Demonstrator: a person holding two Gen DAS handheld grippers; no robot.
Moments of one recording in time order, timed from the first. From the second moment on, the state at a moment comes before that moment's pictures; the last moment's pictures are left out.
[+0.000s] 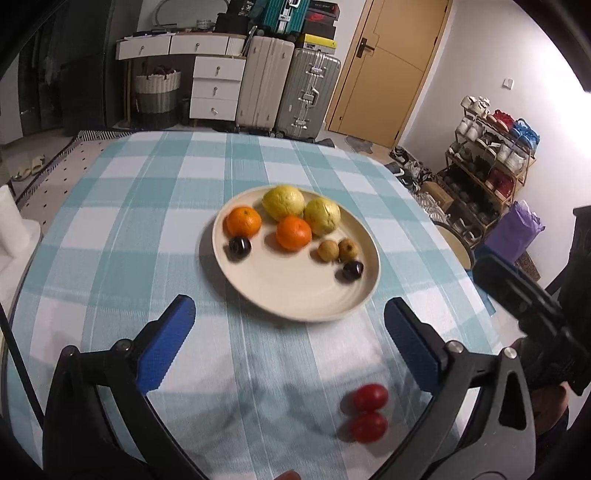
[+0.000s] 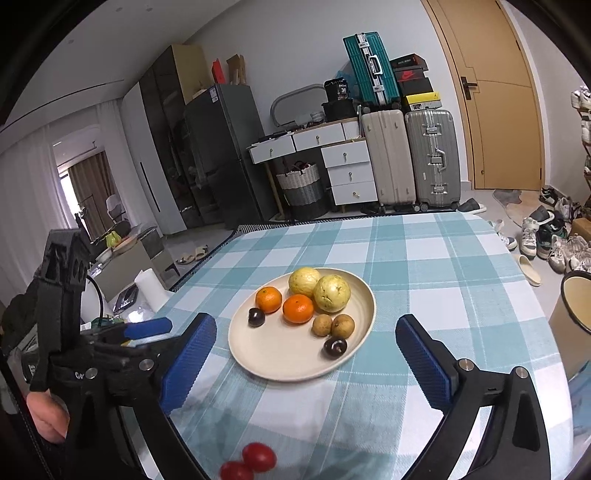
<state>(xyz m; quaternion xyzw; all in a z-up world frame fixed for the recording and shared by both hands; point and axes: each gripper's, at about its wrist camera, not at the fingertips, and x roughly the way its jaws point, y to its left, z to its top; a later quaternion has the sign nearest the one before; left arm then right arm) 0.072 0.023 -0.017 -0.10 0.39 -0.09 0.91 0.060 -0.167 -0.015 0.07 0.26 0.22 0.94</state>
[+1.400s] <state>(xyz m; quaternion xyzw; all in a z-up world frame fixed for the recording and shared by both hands) 0.012 -0.038 -0.090 -0.07 0.51 -0.16 0.84 0.003 -0.180 -0.057 0.07 0.33 0.21 0.92</state>
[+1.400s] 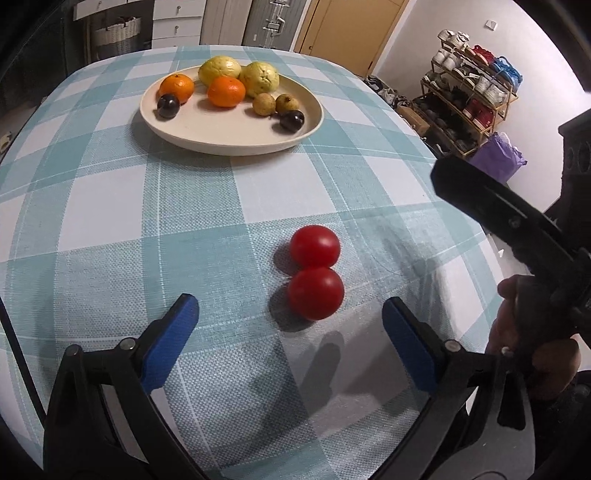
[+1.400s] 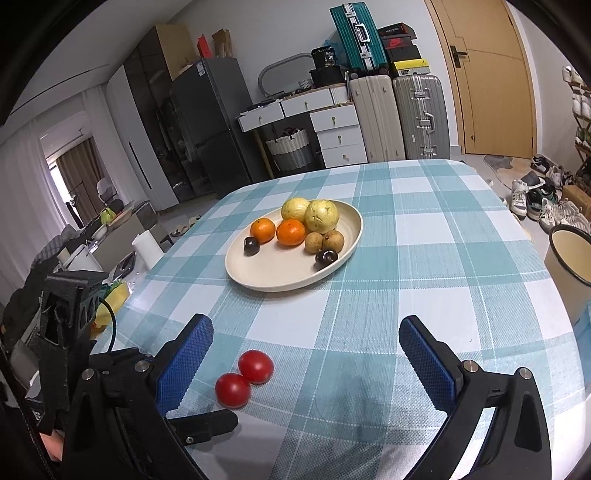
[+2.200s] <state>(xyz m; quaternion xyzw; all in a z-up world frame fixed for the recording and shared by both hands) 0.009 -0.038 -0.090 -0.10 0.50 -0.22 0.83 0.003 -0.185 -0.063 0.08 0.34 0.20 0.92</state>
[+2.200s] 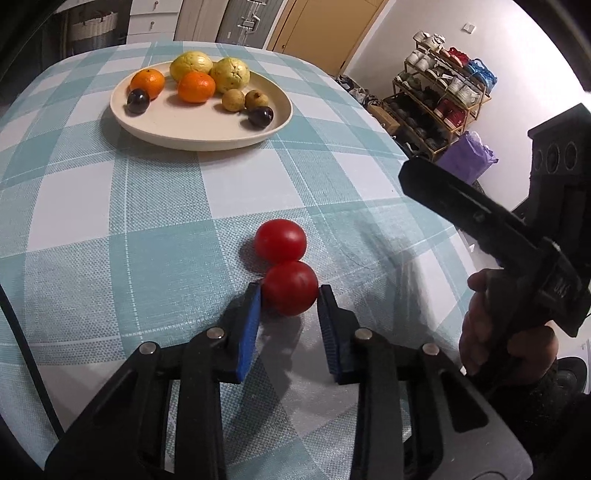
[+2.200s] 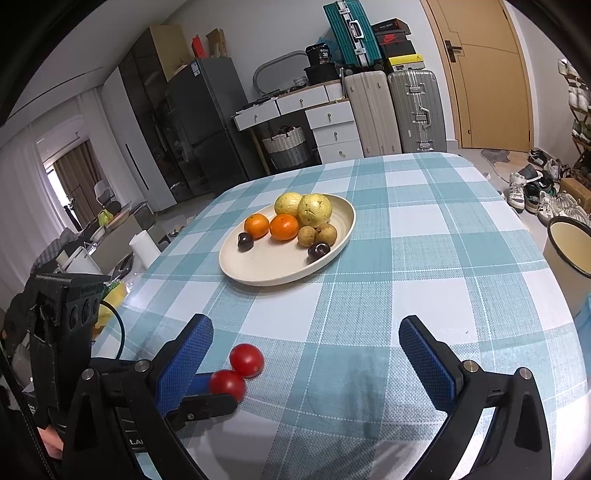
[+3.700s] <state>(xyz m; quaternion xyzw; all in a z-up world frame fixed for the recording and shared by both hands) -0.010 0.072 -0.046 -0.17 0.43 -0.14 0.88 0.012 -0.120 -0.091 0.01 0.39 0.24 0.89</state>
